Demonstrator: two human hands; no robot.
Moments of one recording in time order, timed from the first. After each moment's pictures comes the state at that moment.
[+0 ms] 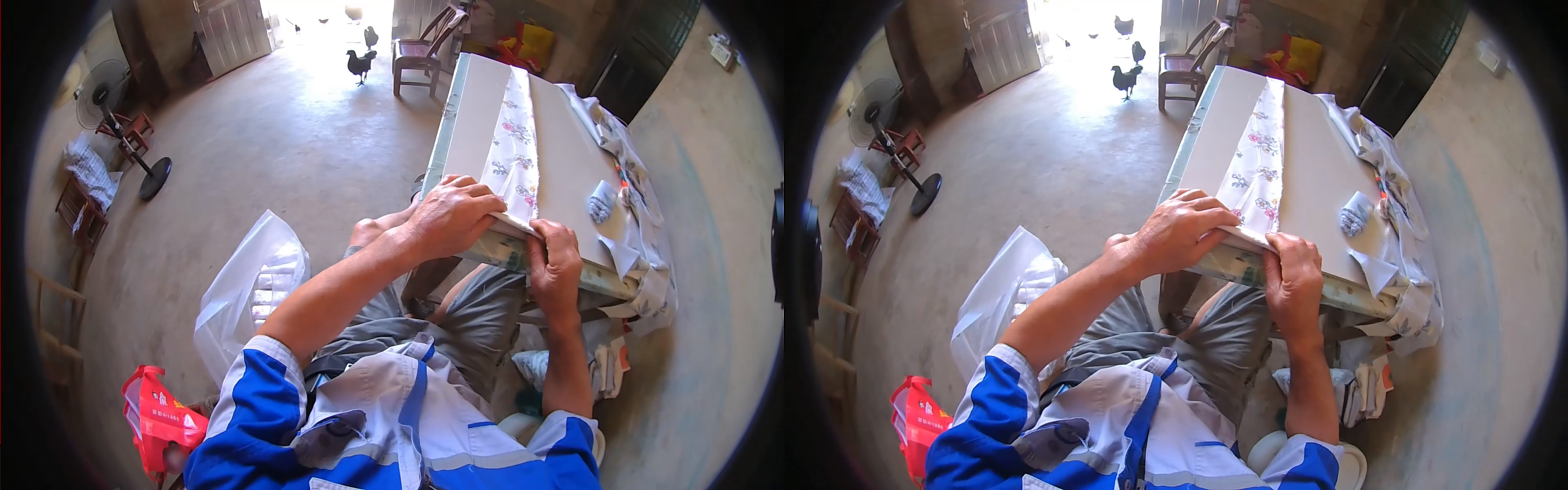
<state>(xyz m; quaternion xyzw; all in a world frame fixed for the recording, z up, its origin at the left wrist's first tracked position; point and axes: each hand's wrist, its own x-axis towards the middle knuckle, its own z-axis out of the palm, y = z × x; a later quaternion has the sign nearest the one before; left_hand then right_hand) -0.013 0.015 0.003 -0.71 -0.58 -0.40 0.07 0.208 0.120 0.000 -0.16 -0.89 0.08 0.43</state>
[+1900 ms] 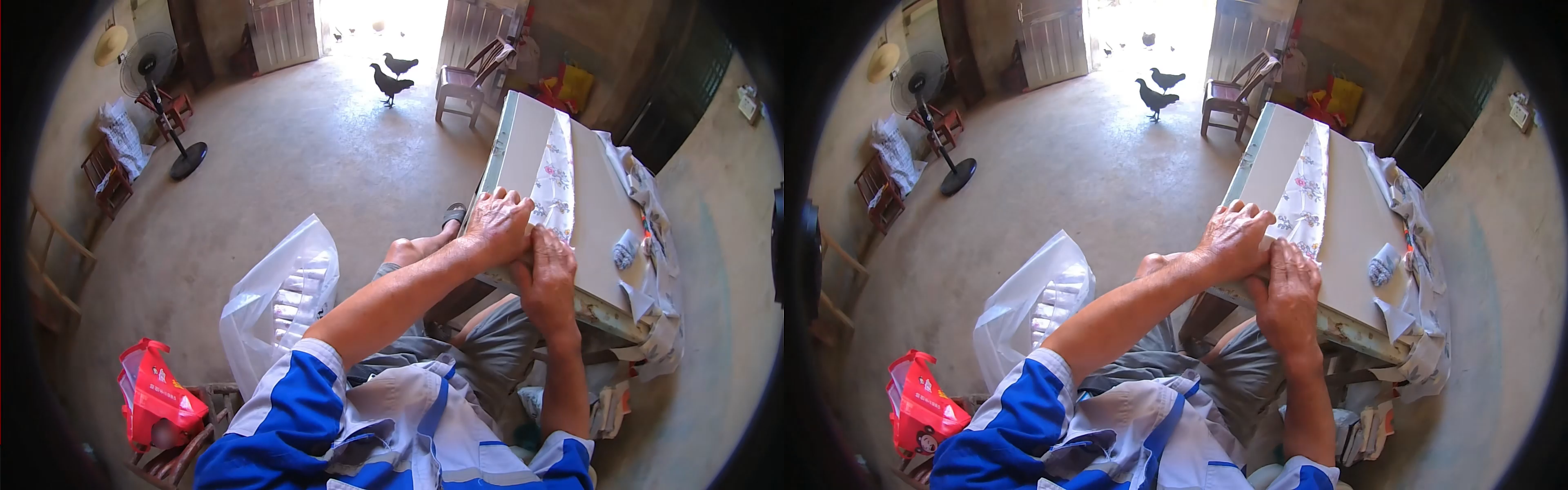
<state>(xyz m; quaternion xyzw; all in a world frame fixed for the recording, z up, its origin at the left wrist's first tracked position) -0.019 0.048 0.013 -0.57 -0.76 -0.31 0.02 0.157 0.099 0.003 -0.15 -0.95 0.00 0.28</state>
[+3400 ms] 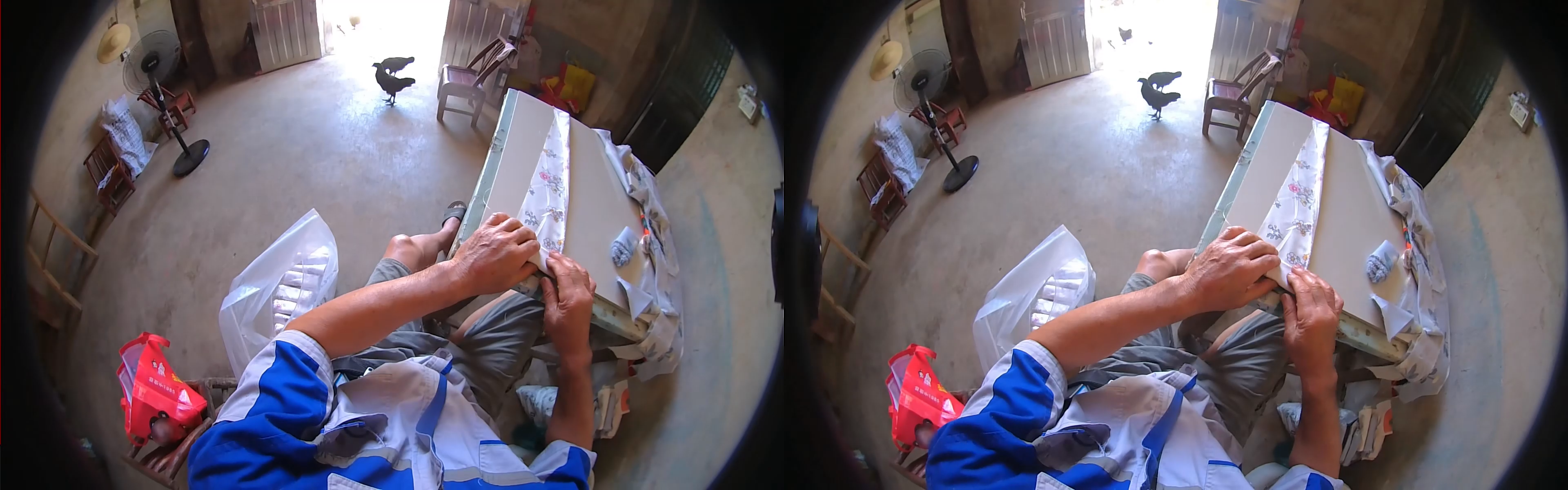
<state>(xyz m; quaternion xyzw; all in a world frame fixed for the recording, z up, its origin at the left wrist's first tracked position) 0.010 0.011 -0.007 -0.70 -0.60 -0.37 0.15 0.212 0.104 0.005 -0.17 -0.93 0.04 0.32</state>
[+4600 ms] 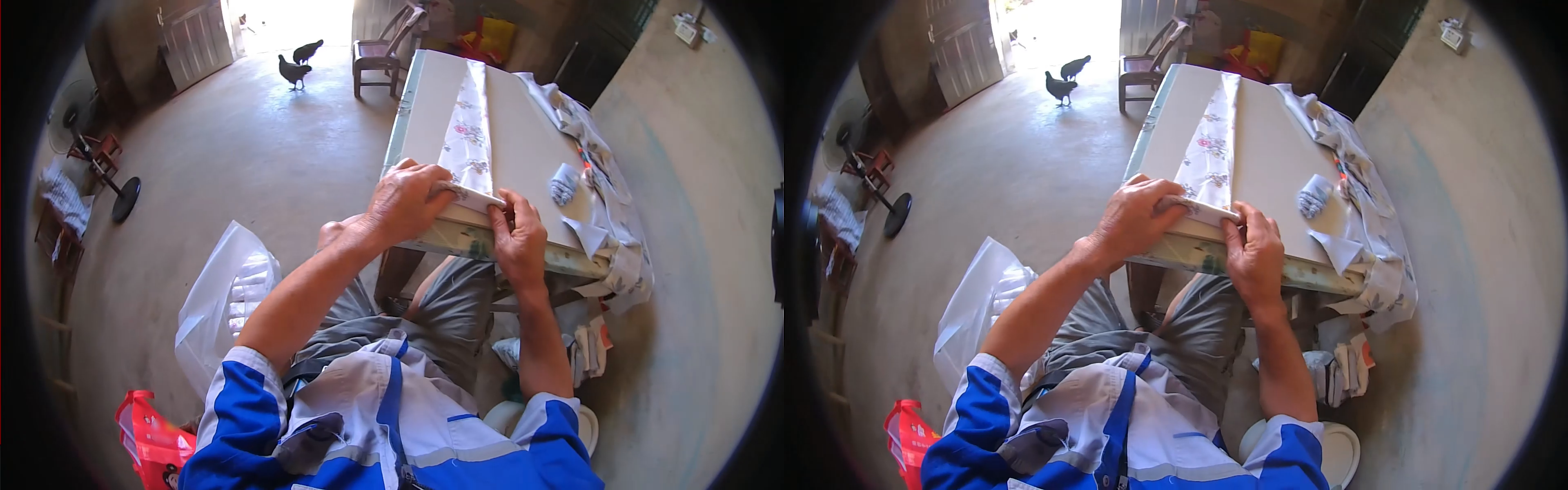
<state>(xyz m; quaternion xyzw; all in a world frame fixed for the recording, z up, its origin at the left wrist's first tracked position) -0.013 0.024 0.007 -0.61 -0.65 -0.45 0.01 0.195 0.129 -0.003 -0.27 -0.84 0.18 0.44</state>
